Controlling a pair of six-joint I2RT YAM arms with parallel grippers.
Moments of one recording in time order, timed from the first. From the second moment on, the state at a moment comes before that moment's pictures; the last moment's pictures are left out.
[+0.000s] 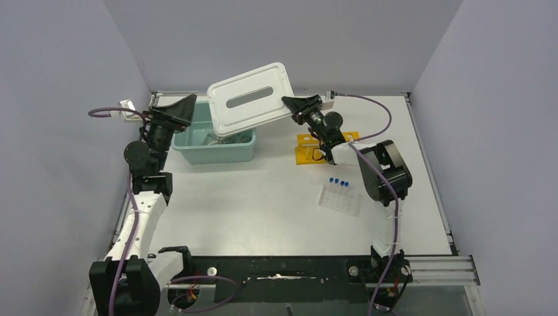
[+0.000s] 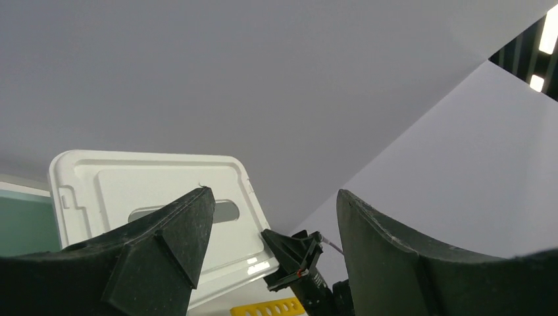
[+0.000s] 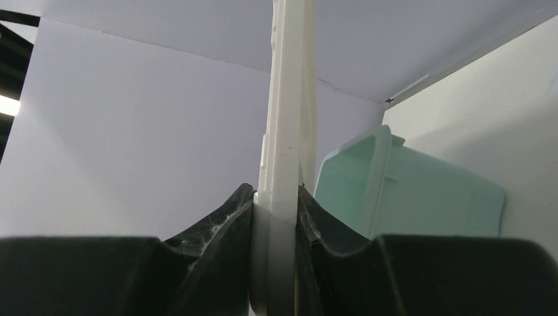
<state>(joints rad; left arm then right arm) 0.02 1.04 0.71 0.77 0.26 -1.00 0.38 2.05 1.19 1.11 -0.26 1.43</state>
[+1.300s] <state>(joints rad) 0.36 1.41 1.11 0.01 0.34 -0.73 0.39 1.94 1.21 0.92 -0.35 1.24</state>
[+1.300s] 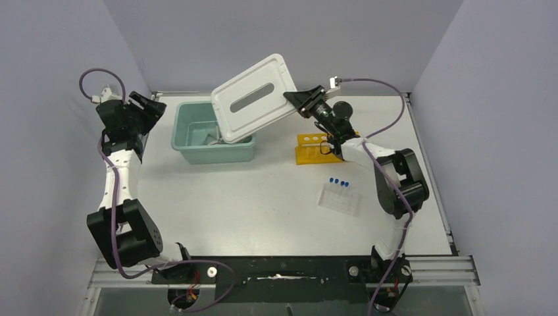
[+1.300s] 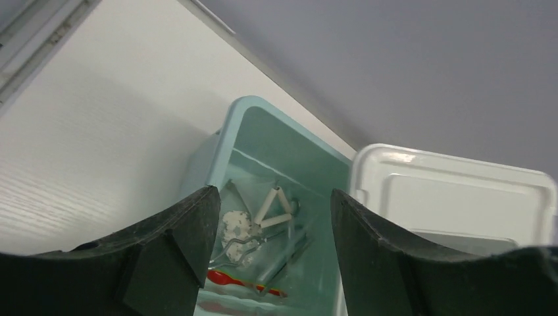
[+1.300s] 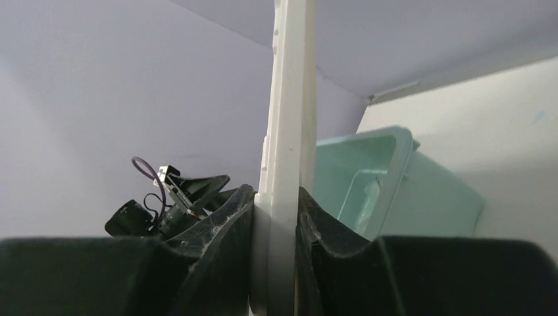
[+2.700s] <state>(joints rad) 0.07 1.63 1.28 -0.40 -0.15 -0.22 0.18 1.67 1.08 1.03 -0.49 1.16</state>
